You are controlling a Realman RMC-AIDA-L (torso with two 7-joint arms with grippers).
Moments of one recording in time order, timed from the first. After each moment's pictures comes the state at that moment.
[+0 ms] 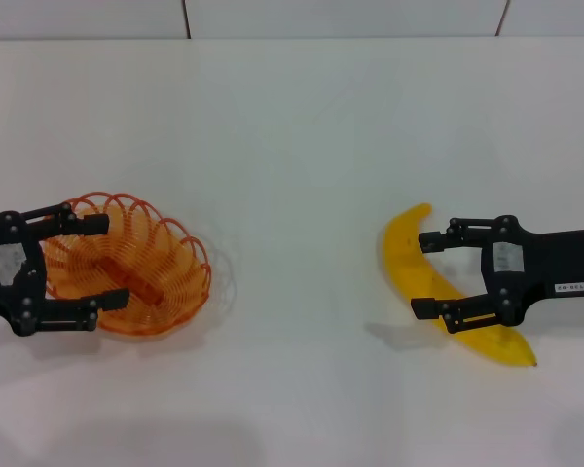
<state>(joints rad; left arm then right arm) -0.39 -1.96 0.68 0.72 1.99 1.76 -1.00 0.38 1.99 -1.03 -0.76 -1.85 -1.59 1.31</state>
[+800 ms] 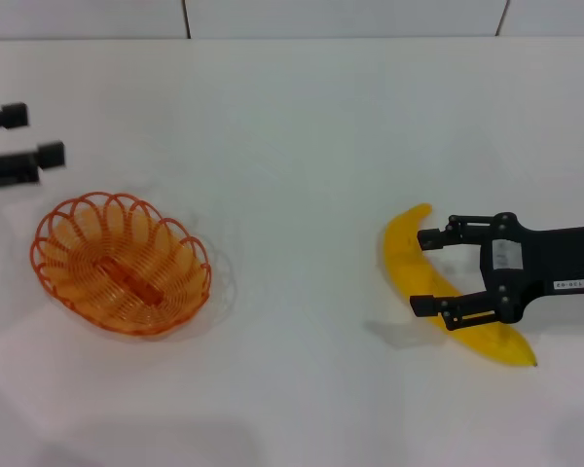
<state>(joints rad) -0.45 -1.96 0.55 0.92 2.00 1.65 -1.54 0.38 1.99 -1.03 -0.76 -1.85 -1.59 1.31</state>
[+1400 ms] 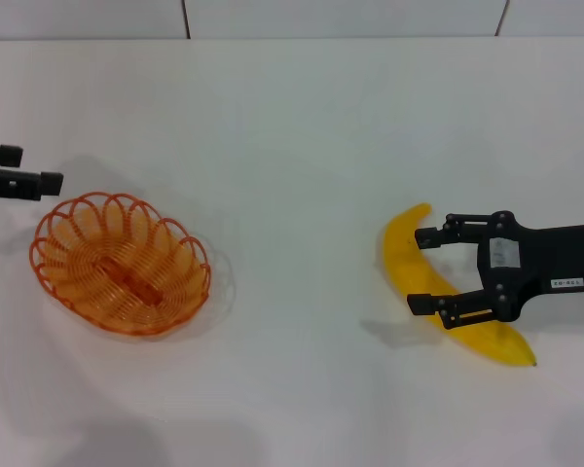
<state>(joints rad) -0.61 -1.94 0.55 0.95 2.42 1.58 -1.82 0.39 1.99 -1.03 -0.76 -1.85 -1.59 1.32</state>
